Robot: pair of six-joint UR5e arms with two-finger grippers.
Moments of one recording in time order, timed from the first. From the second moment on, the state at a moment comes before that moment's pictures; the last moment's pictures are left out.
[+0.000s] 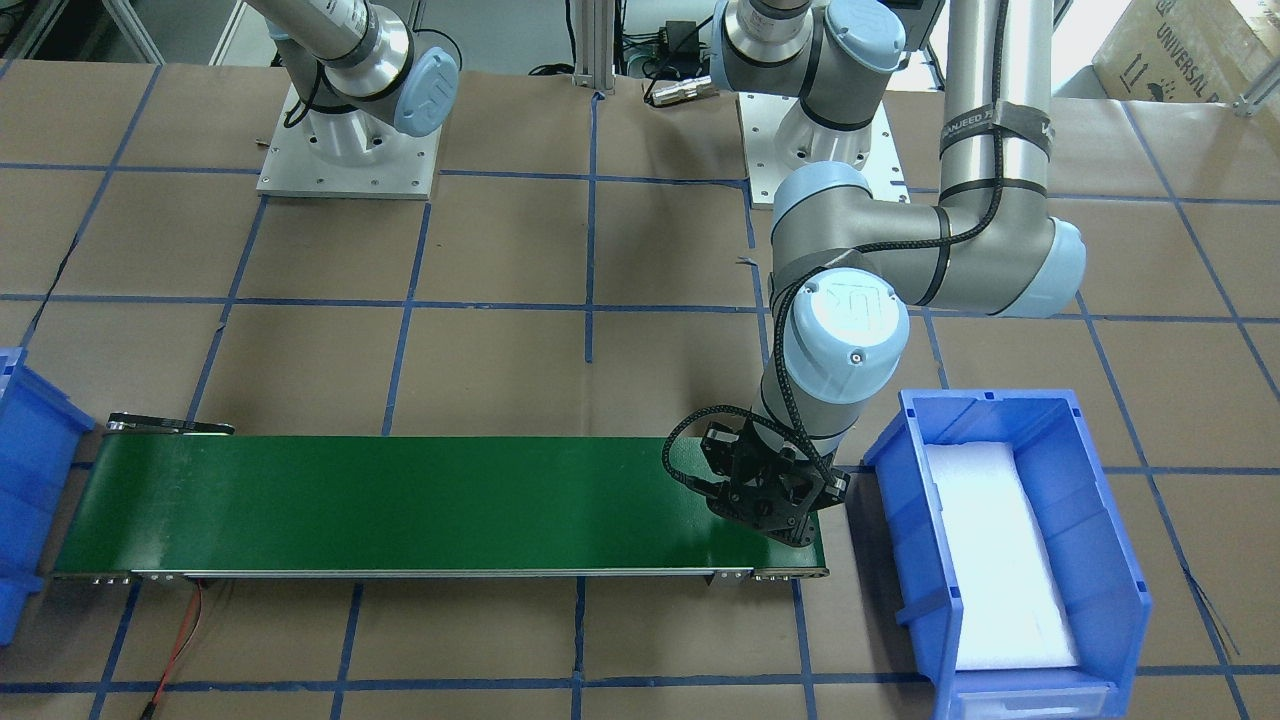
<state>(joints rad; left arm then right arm) -1.68 -2.03 -1.53 -1.15 1.59 0.31 0.99 -1.04 1.12 -1.47 -1.64 -0.64</state>
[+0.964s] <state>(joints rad) -1.66 -1.99 -1.52 -1.12 1.60 0.37 0.98 -0.87 1.00 -1.48 -1.62 -0.71</state>
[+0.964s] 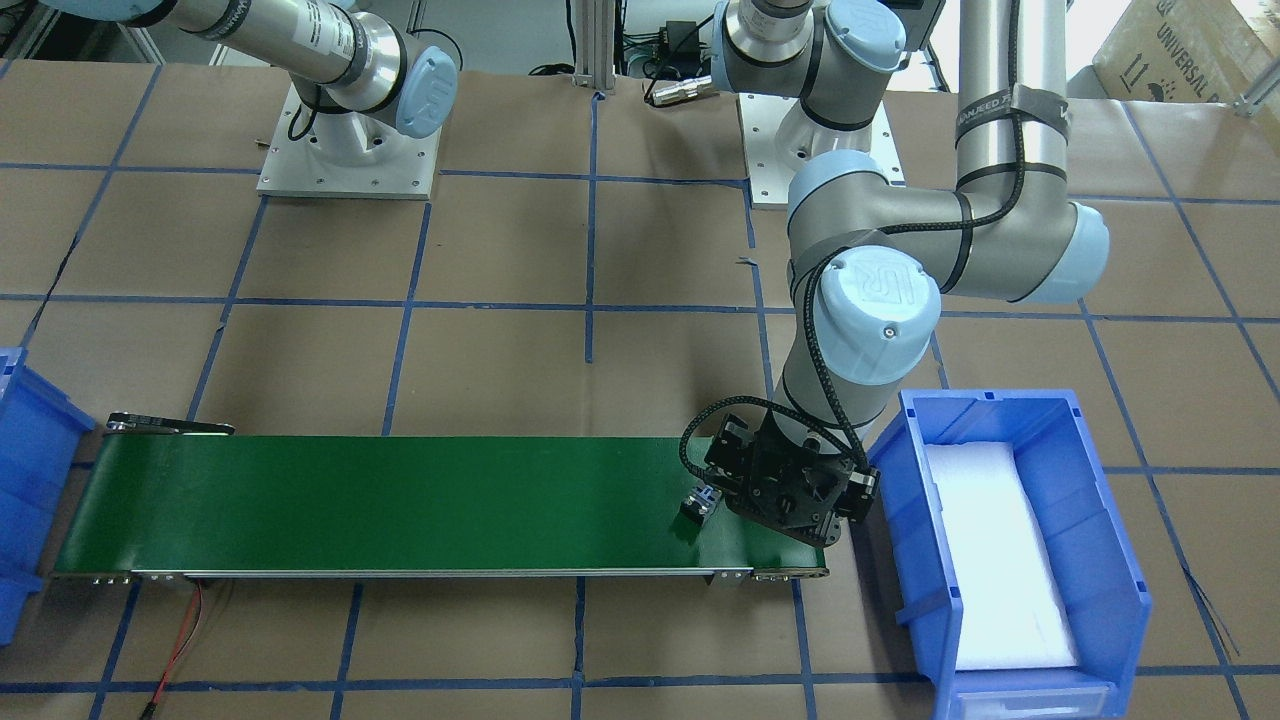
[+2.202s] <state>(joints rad) -1.43 -1.62 -1.54 -1.49 1.59 0.55 0.99 -0.81 0.97 -1.52 -1.58 -0.72</state>
